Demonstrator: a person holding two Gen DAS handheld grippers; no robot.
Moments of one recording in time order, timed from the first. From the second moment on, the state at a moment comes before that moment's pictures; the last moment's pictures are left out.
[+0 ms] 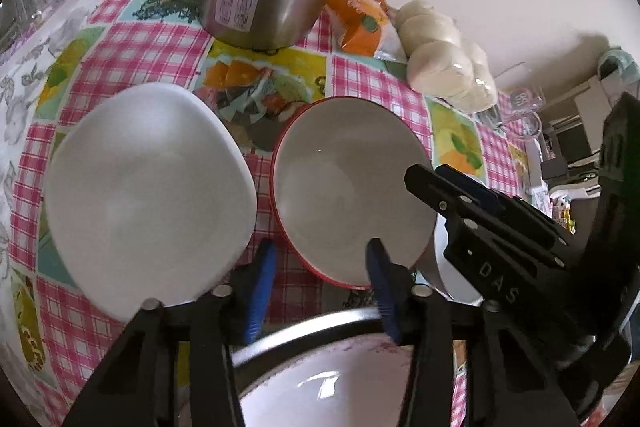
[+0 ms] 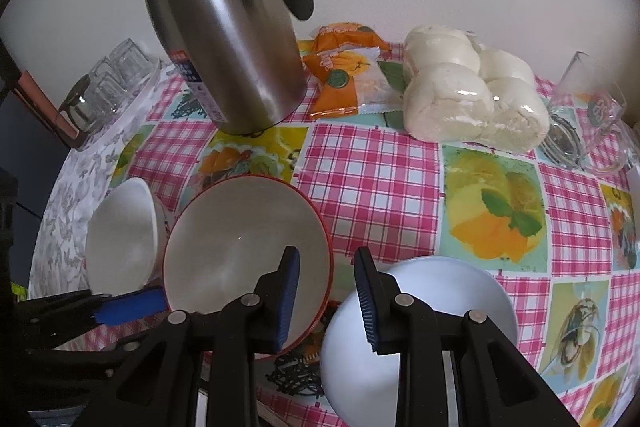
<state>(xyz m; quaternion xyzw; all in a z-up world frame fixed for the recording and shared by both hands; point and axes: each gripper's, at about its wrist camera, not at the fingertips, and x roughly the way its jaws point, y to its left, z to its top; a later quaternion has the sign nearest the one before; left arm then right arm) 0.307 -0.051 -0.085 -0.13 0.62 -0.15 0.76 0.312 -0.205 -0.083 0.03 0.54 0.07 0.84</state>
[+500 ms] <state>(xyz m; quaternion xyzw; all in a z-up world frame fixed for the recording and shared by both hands) 0.315 -0.050 -0.100 -0.11 0.62 -0.12 0.77 0.318 -0.185 -0.098 -0.01 0.55 0.07 0.83</state>
